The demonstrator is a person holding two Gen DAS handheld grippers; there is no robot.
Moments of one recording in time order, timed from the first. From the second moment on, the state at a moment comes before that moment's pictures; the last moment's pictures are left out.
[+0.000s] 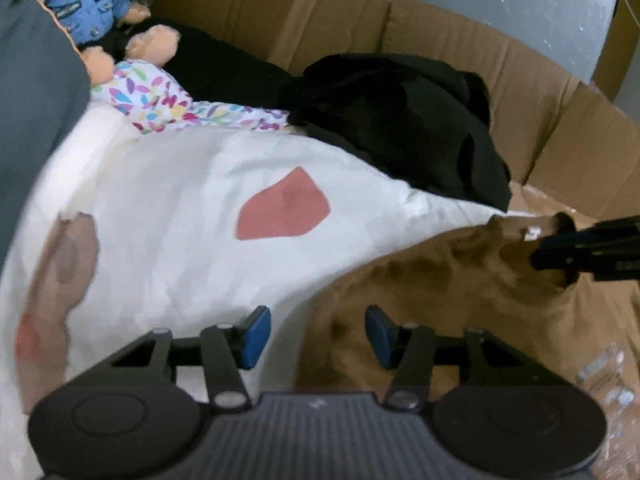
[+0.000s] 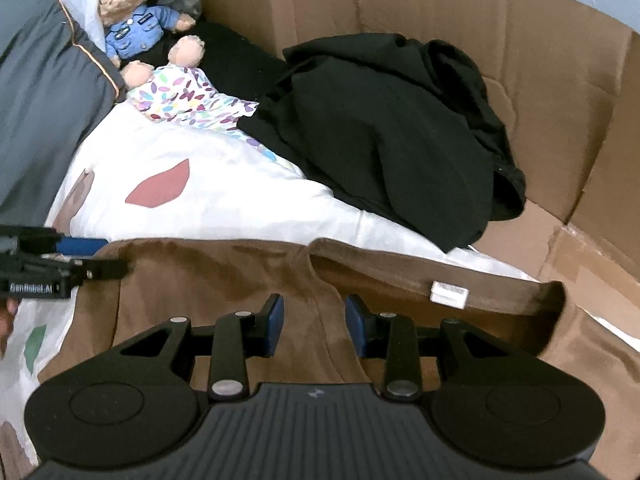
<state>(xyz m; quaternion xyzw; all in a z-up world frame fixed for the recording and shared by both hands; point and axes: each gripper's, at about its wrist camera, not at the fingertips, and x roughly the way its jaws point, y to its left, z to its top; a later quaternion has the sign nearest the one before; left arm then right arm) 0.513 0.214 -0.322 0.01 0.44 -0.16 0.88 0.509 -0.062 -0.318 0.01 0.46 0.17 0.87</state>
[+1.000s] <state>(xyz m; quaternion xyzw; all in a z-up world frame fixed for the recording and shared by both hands) 0.513 0.227 -0.338 -0.05 0.41 -0.17 0.90 0.544 -0.050 -0.330 0.01 0.46 0.17 0.87</state>
